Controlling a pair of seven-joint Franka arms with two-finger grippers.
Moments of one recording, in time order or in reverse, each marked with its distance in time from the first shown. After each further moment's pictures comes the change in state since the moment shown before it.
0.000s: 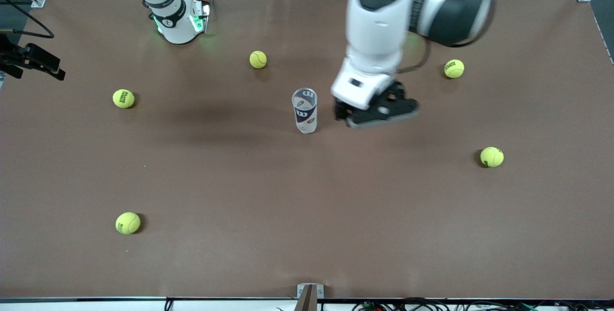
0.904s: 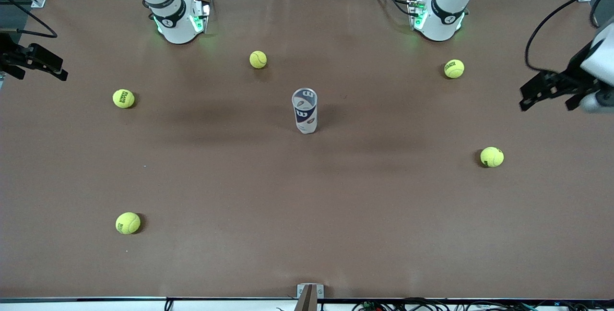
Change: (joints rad) left arm 0.416 -0.419 0.000 -0.307 0.000 -0.059 0.640; right arm 0.004 -0.002 0.007 -0.004 0.000 0.008 -0.001
